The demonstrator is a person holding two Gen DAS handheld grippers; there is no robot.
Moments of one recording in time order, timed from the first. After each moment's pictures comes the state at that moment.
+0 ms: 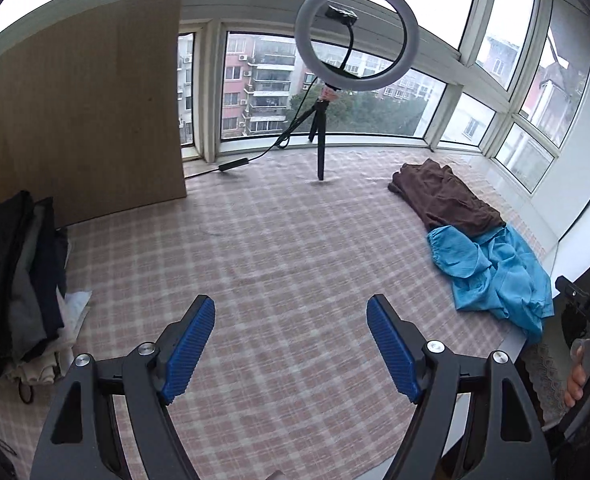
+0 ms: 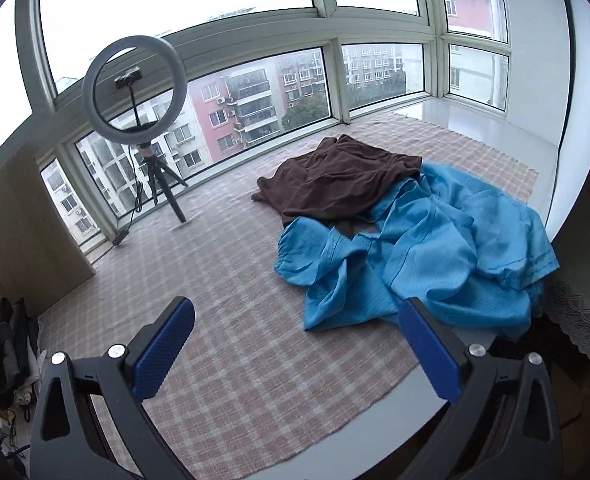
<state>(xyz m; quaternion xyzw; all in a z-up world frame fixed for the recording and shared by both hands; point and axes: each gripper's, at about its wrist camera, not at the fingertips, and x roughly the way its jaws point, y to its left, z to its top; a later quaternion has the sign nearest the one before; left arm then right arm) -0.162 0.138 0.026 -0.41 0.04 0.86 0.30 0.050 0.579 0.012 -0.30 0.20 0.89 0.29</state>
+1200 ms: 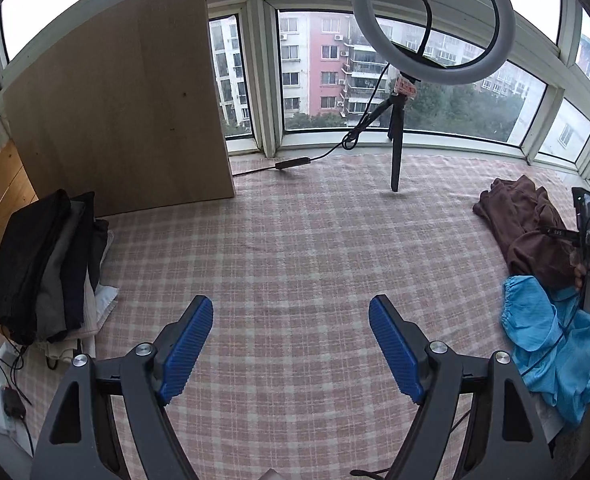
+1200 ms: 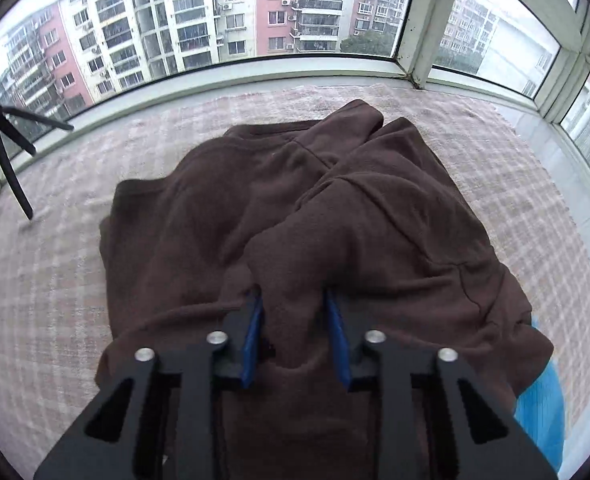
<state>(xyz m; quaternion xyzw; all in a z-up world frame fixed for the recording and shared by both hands) -0.212 0.230 0.007 -0.46 0.07 0.88 0.10 -0.247 0.881 -0.122 -0.49 0.12 0.85 0.17</state>
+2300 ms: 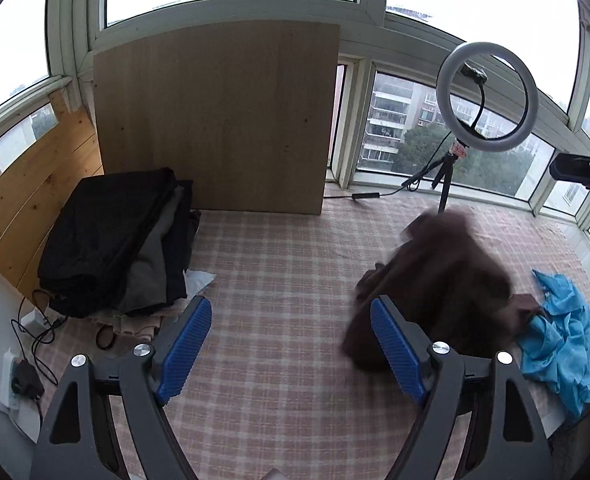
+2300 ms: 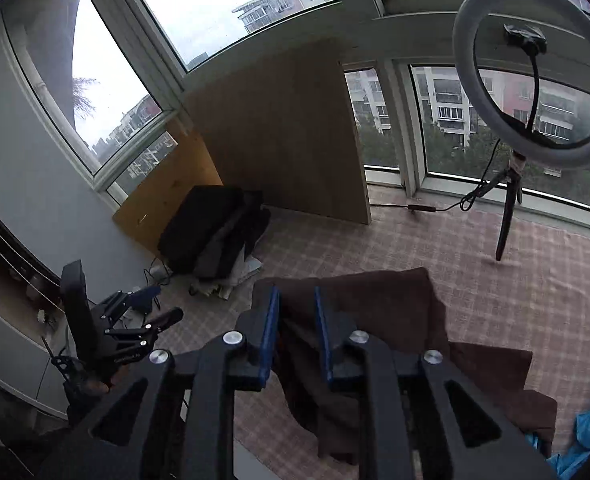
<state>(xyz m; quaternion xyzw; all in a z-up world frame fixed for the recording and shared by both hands) -0.157 0.050 0.035 -0.41 0.01 0.91 0.08 -0.209 0.425 0.098 -0.42 0.09 0.86 -0.28</state>
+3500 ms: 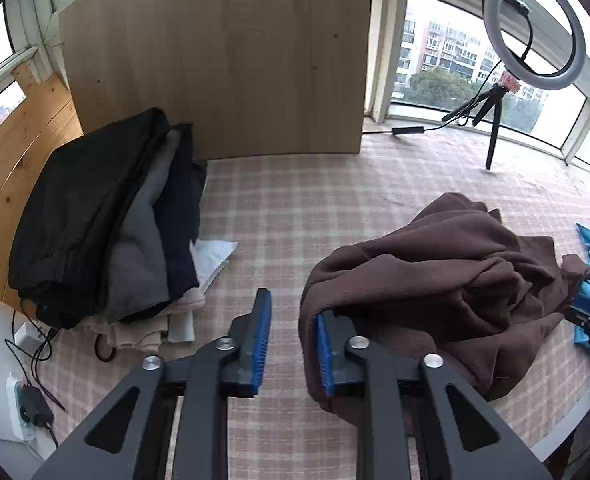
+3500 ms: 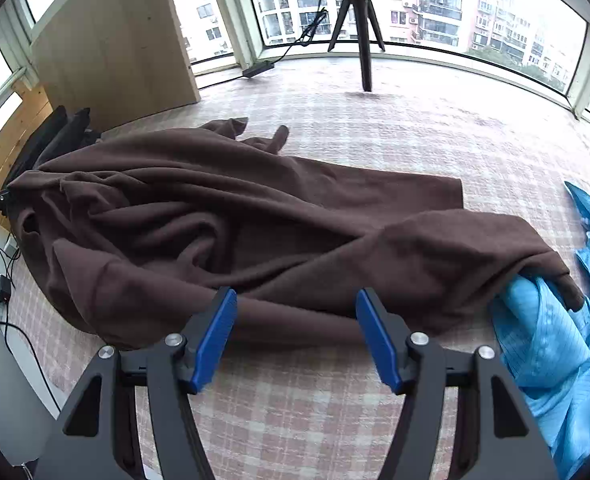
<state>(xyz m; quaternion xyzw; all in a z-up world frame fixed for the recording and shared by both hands) -0.225 0.019 -0.045 -0.48 0.05 0.87 0.07 -0.153 0.491 -0.115 -0.51 0.06 0.86 -0.05</state>
